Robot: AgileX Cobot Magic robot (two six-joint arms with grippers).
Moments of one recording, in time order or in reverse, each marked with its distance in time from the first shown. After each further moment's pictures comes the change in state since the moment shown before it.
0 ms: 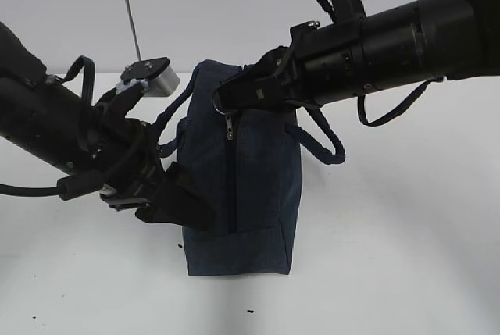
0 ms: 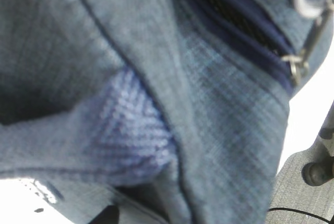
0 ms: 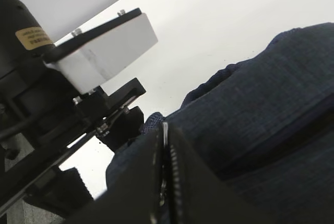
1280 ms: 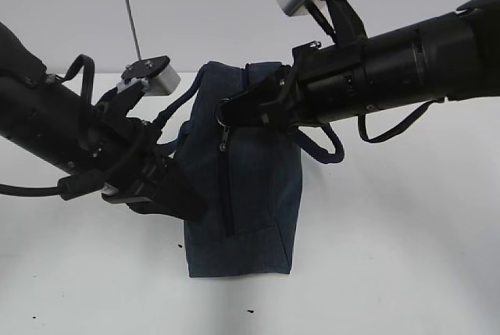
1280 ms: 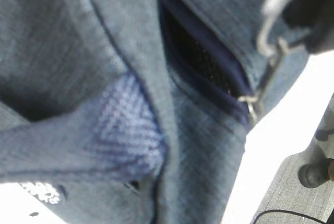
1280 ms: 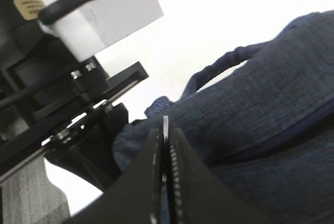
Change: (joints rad) left arm 0.000 0.001 0.002 -0.017 0.003 0.011; right arm -0.002 0.000 0.057 0.057 -0.005 -0.105
